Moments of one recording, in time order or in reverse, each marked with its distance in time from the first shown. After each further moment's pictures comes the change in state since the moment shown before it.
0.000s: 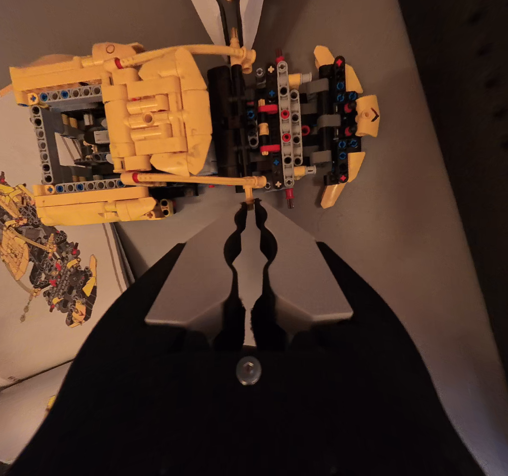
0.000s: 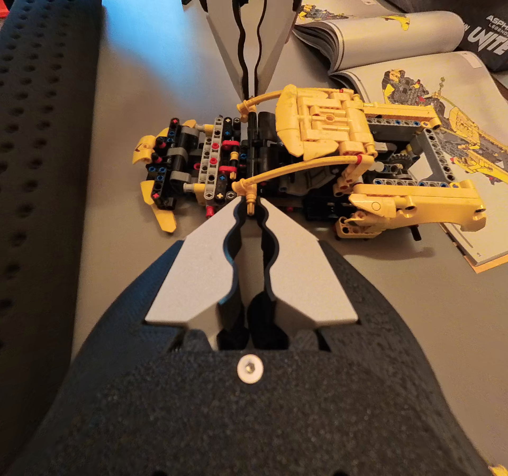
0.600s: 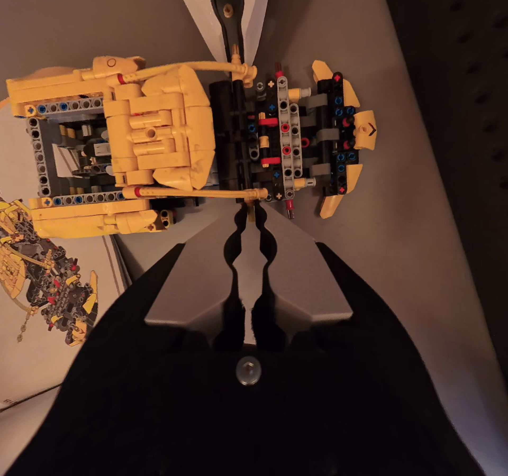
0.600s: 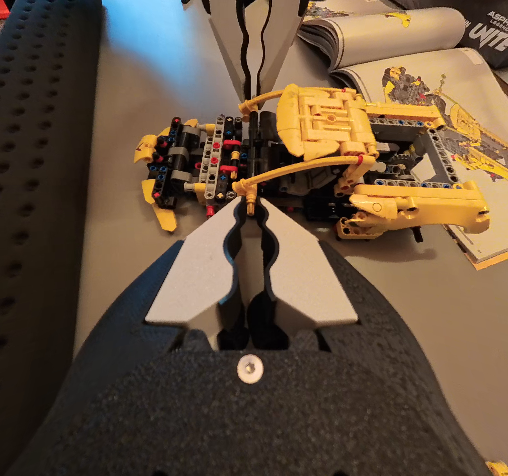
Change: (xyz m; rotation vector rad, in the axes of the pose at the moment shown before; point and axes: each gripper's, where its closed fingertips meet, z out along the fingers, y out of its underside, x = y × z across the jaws) left arm -0.002 -0.010 0.004 0.010 0.033 0.008; right arm 0.000 0.001 -0.001 -0.003 -0.002 0.007
